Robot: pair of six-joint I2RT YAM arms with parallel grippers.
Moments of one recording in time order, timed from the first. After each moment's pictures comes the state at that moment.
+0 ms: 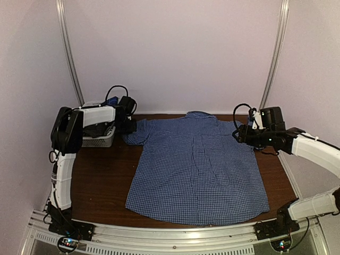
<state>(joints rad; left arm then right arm) -0.39 2.28 1.80 -0.52 -0.22 -0.40 0.33 1.18 0.84 -0.28 -0.09 0.48</state>
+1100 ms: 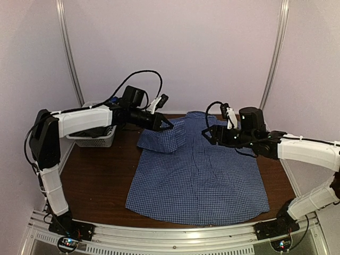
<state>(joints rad) -0.63 1.90 1.54 -0.23 0.60 -0.23 0.63 1.29 0.86 0.03 -0.11 0.47</state>
